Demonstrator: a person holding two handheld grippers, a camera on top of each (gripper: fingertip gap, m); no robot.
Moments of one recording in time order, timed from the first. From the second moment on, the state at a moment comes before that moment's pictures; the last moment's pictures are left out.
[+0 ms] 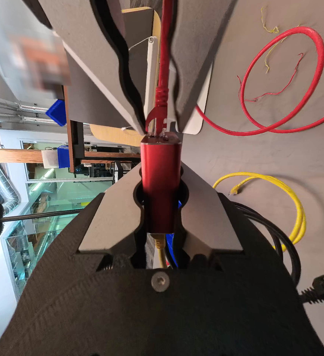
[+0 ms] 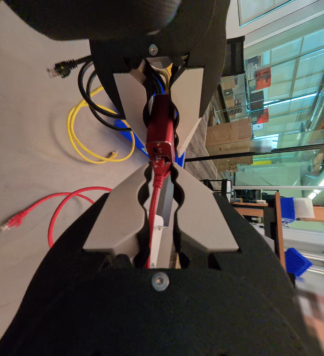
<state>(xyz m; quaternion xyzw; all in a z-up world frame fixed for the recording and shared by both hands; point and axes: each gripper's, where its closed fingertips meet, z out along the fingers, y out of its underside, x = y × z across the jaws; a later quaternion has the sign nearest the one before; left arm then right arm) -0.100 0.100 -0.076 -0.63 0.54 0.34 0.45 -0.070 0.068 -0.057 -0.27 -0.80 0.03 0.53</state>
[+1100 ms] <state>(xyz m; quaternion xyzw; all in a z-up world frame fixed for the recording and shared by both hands) -0.093 0.098 -0.073 -0.63 0.54 0.32 0.46 -0.067 0.069 -0.053 -0.26 -0.80 0.00 0.54</state>
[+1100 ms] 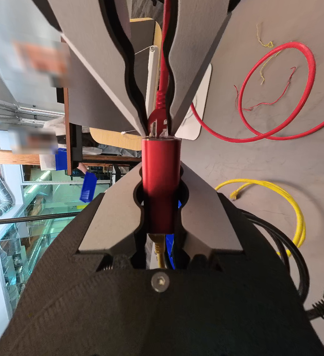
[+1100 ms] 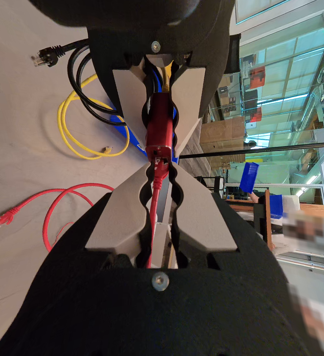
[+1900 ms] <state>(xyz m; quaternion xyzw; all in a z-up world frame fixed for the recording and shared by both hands) -0.092 0.098 -0.072 -0.64 0.53 0.31 0.46 -0.066 0.071 -0.049 -0.26 -0.80 -0.02 0.54</state>
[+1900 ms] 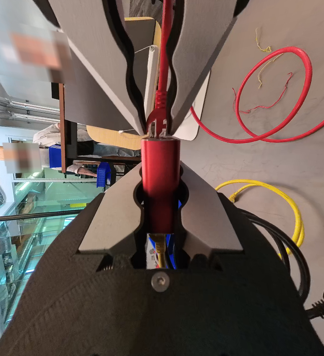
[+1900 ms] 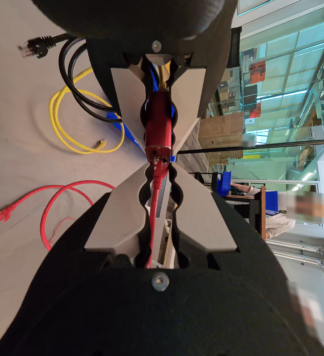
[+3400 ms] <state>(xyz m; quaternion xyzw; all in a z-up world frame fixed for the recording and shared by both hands) -0.070 0.106 -0.094 -0.67 0.52 0.20 0.48 -0.046 0.079 -0.064 -0.33 -0.82 -0.05 0.47</state>
